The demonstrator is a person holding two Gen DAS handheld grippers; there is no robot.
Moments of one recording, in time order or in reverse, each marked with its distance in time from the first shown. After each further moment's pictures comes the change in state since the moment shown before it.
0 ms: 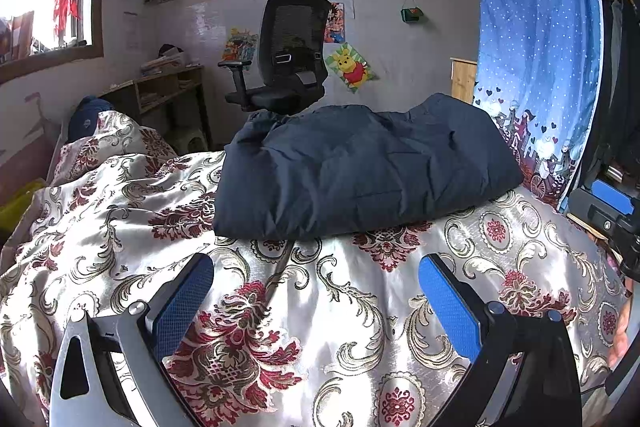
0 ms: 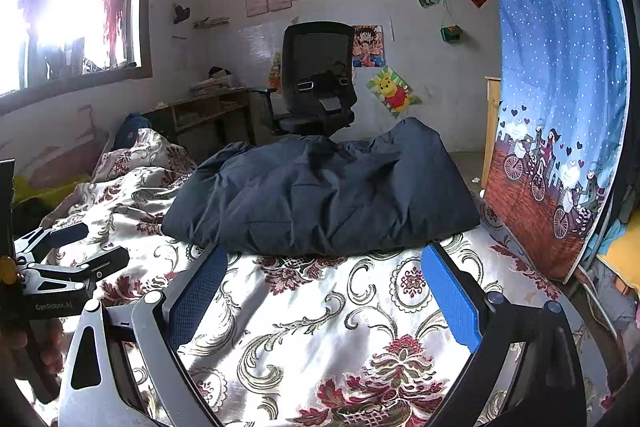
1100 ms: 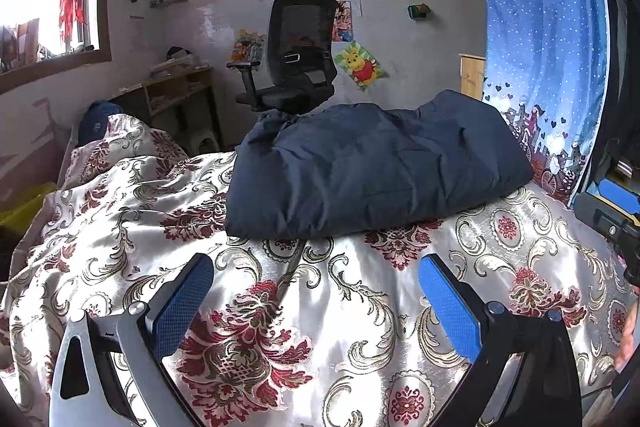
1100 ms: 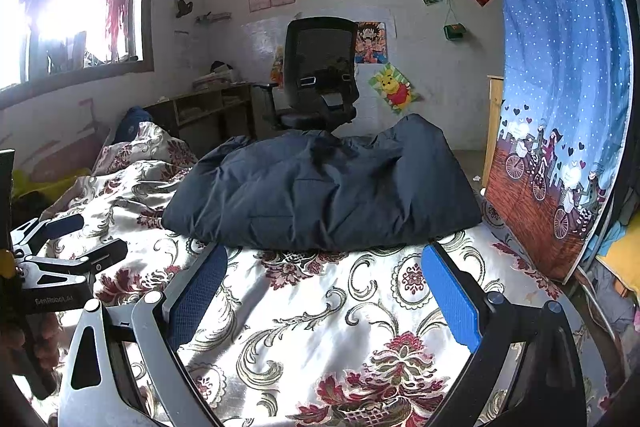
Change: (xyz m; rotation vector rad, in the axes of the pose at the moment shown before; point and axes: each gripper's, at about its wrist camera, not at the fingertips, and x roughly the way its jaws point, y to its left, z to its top) left arm -0.004 -0.004 0.003 0.003 0.001 0.051; right arm -0.001 0.000 -0.006 -0.013 0.011 0.008
